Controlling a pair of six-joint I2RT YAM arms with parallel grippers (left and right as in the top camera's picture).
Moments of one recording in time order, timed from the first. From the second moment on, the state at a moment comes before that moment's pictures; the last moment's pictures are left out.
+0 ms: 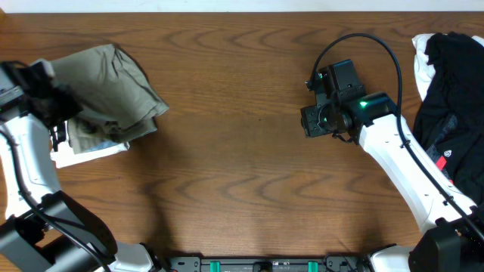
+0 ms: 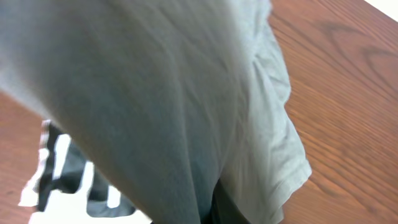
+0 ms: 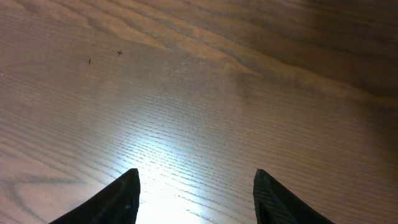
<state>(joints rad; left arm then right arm) 0.58 1.65 1.34 -0.68 0.31 0.01 0.34 1.56 1.23 -0.83 -0.05 0.13</state>
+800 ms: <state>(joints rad) 0.66 1.65 1.35 -0.65 0.03 -0.04 0.34 1.56 1.23 -0.83 -0.05 0.12</state>
